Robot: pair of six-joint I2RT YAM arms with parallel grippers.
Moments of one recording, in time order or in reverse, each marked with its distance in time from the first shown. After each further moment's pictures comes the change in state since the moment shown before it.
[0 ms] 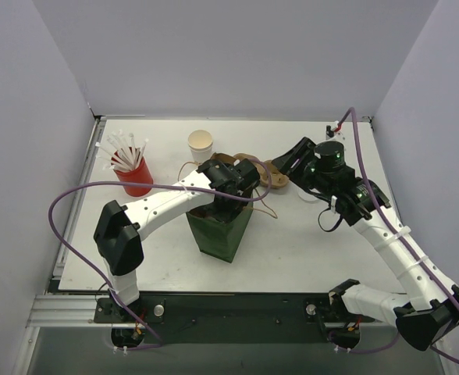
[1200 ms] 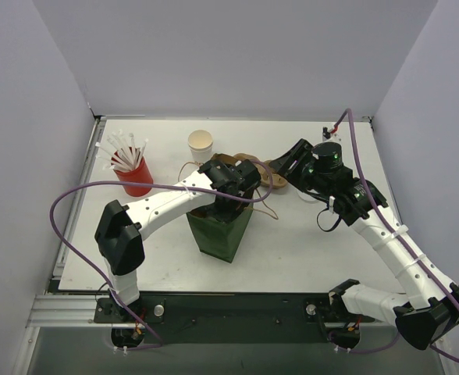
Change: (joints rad) left arm -0.006 0.012 -0.002 0.004 0.003 0.018; right arm 0.000 0.006 -0.024 0.018 -0.040 0.007
